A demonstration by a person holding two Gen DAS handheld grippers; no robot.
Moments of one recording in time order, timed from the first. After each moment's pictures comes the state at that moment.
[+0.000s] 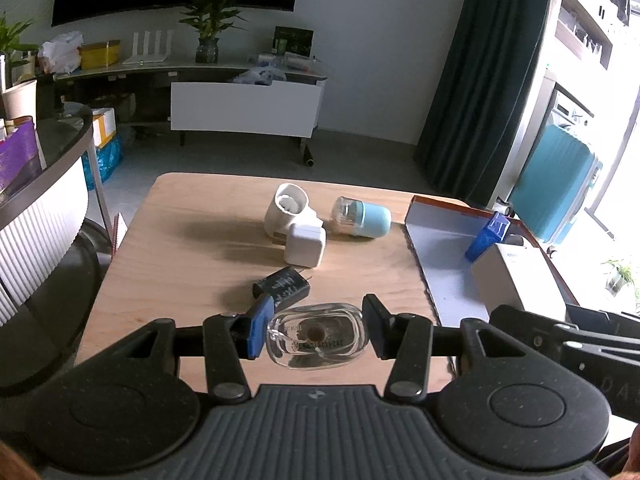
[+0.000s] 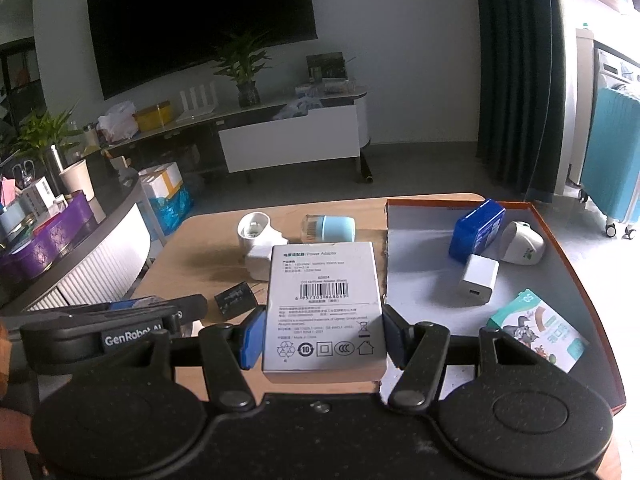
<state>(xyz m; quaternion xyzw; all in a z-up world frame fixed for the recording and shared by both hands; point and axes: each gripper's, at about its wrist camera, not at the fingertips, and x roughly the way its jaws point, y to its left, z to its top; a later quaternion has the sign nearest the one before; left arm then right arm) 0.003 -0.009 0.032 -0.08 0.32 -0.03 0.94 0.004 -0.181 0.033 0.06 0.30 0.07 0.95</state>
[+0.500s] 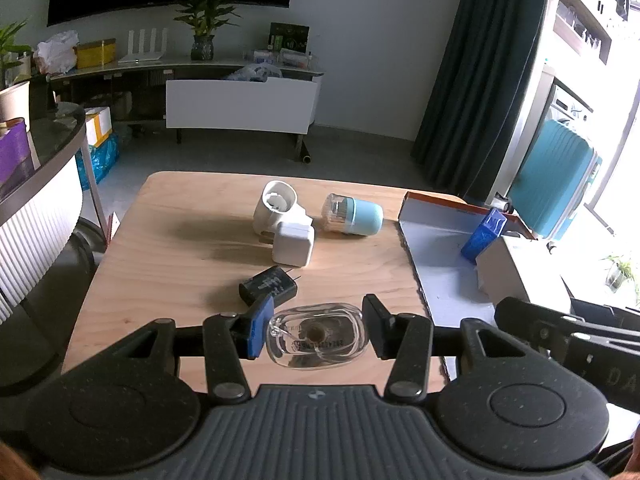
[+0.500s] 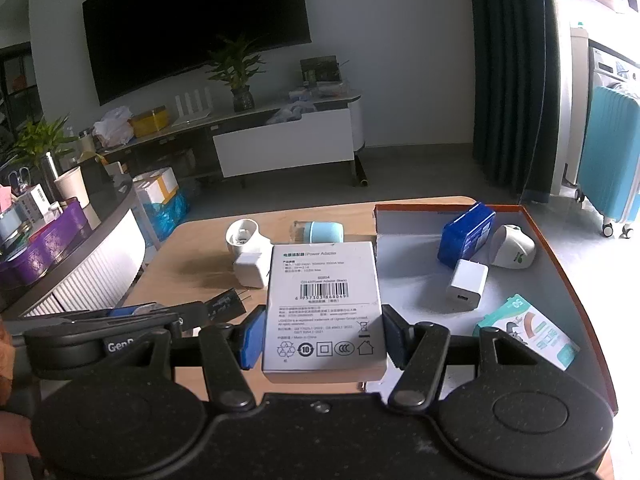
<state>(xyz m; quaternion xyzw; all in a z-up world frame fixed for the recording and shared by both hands) 0.011 -0.020 0.030 -0.07 0.33 -0.03 0.94 0.007 -0.192 0.034 0.07 0.30 0.06 0.95</state>
